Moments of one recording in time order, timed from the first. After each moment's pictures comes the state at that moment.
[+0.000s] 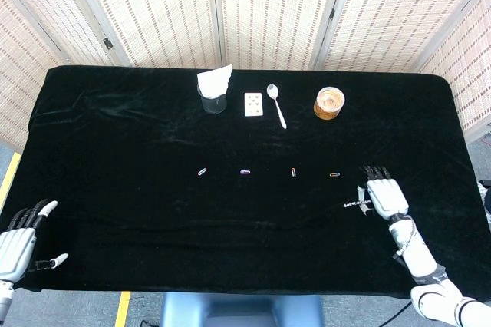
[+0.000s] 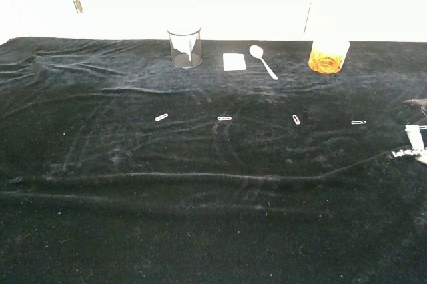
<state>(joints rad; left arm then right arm) -0.10 -1.11 0.02 -1.54 1.46 1.33 -0.11 0.42 -1.50 0.08 -1.10 -1.34 0.96 0.04</state>
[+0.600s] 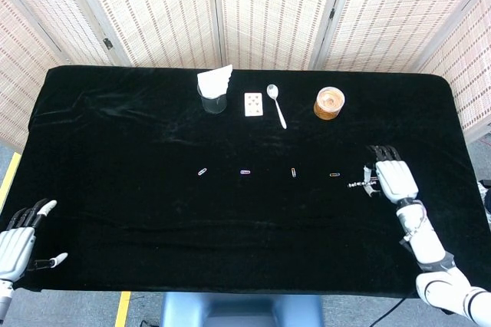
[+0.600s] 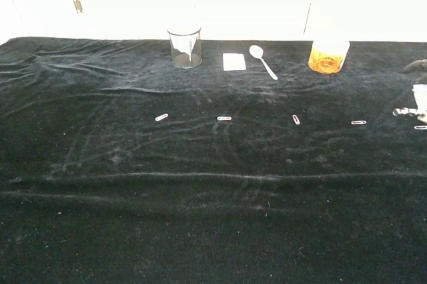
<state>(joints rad) -0.11 -1.10 0.01 -1.54 1.45 1.33 -0.12 0.47 -1.41 0.15 -1.16 -1.30 0.96 0.04</state>
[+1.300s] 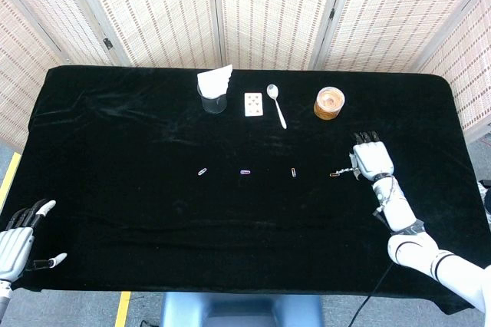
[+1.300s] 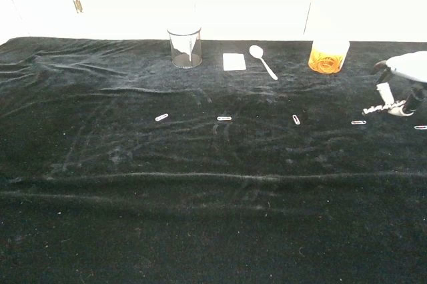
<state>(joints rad) -0.11 -1.10 0.02 -1.54 1.46 1.32 -0.15 0.68 -1.50 0.19 -1.06 -1.01 0.71 -0.37</state>
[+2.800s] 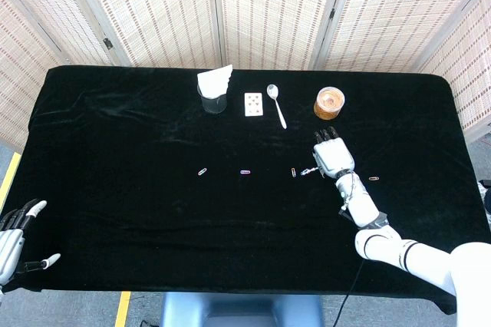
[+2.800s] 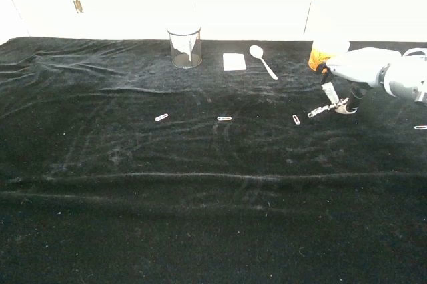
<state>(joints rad) -0.09 -1.08 0.02 -1.52 1.47 1.36 -0.22 0.83 -1.57 0.16 -1.15 -0.88 0.76 -0.57</state>
